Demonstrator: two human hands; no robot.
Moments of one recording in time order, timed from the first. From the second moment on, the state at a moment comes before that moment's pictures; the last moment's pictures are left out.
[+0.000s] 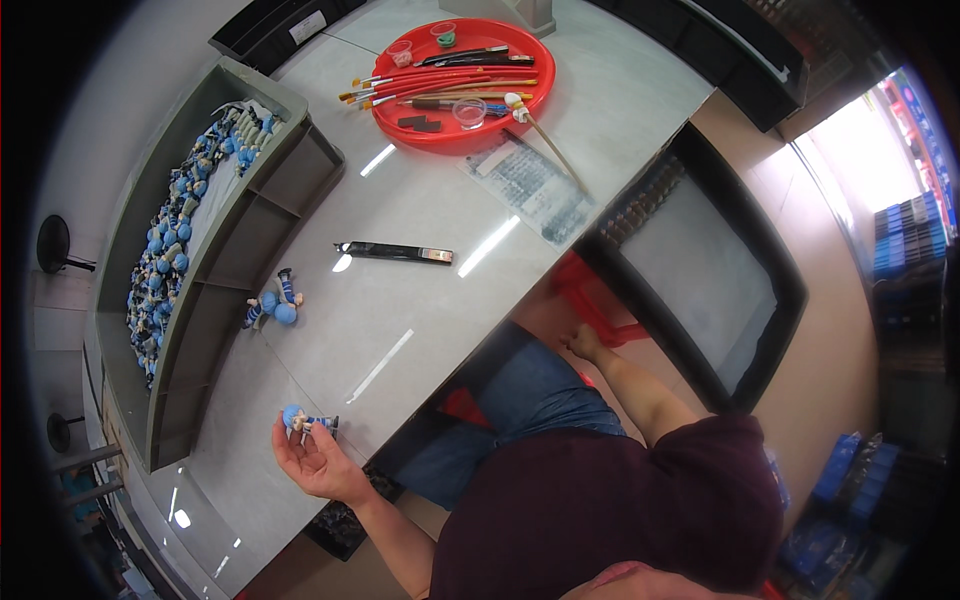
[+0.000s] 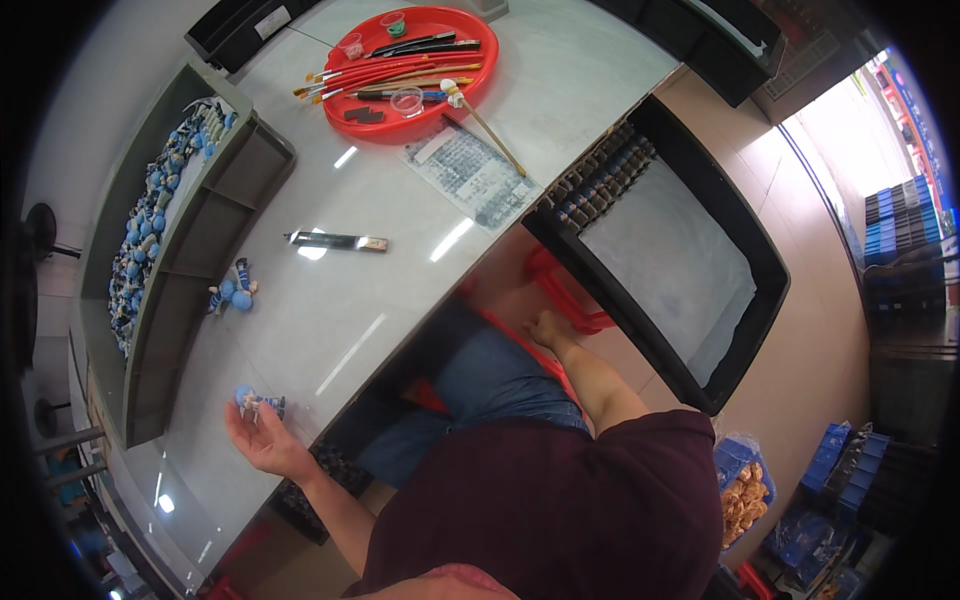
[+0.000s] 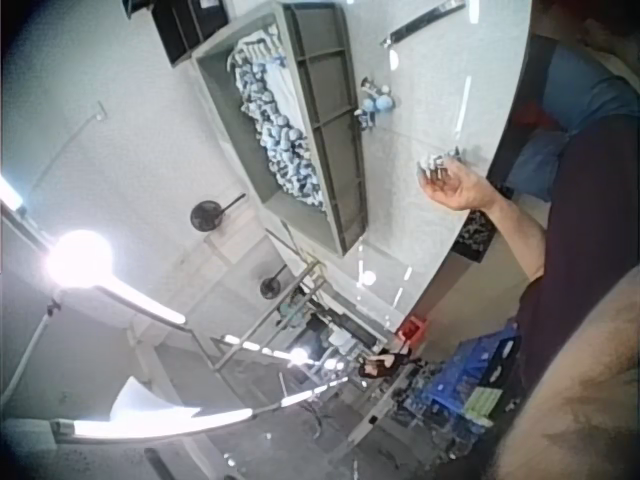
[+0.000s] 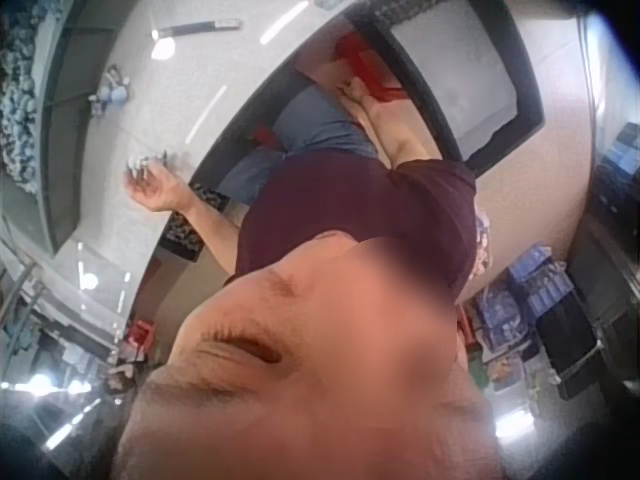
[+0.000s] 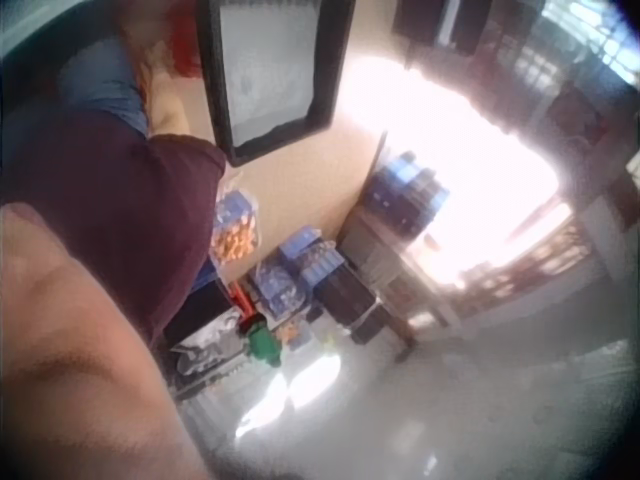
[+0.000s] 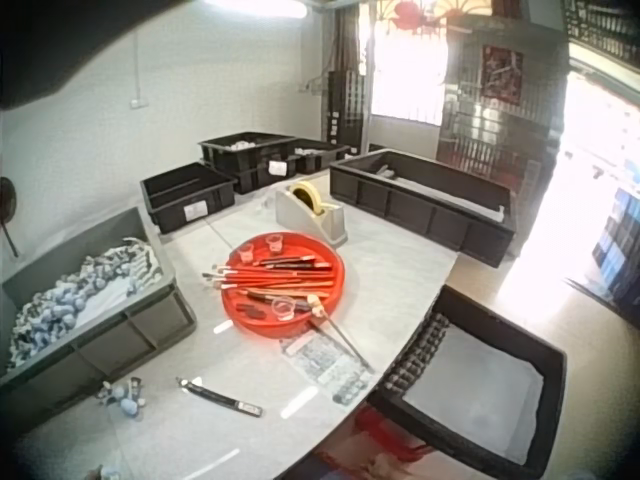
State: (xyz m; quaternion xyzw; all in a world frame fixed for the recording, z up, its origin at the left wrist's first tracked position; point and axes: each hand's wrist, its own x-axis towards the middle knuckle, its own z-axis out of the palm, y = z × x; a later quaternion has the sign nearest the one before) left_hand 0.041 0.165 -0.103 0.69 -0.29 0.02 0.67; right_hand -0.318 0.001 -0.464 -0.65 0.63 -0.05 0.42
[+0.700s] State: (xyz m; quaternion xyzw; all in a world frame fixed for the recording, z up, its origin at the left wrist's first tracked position) left_hand 0.041 0.164 -0.104 0.70 -0.29 0.03 0.66; right_hand -0.312 -0.004 -0.454 -0.59 0.68 0.02 0.44
